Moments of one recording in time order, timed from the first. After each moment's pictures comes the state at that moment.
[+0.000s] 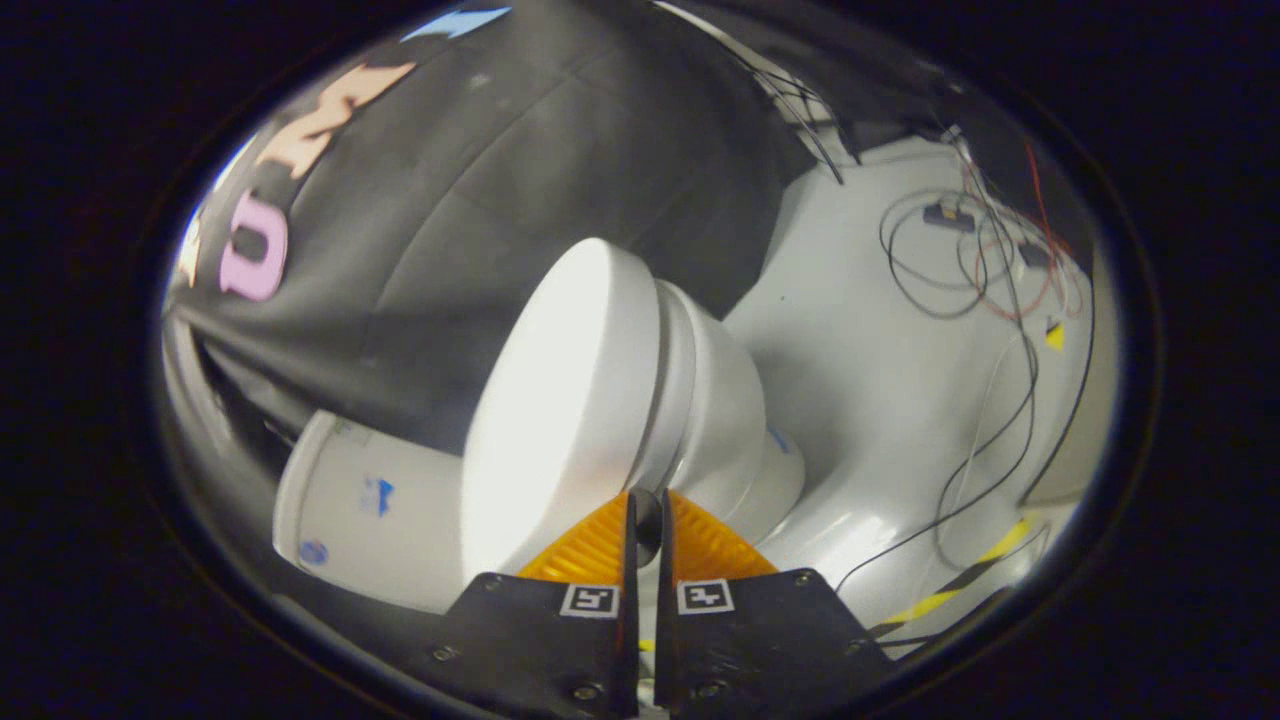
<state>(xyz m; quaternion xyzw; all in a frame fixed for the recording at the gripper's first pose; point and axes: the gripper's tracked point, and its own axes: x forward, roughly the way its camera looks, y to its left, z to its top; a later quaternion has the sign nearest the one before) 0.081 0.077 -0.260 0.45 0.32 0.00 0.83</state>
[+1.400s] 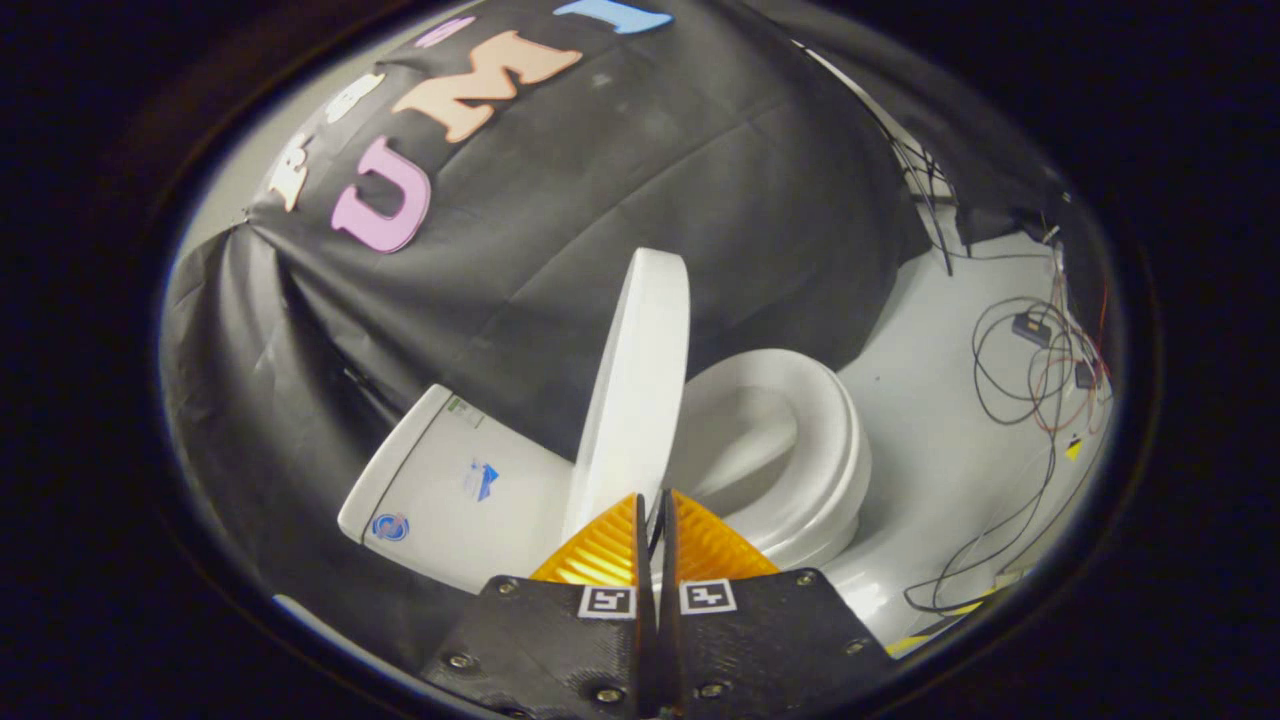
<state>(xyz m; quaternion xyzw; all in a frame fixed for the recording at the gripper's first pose) 0.068 0.132 -0.095 0.33 0.24 0.11 0.91</state>
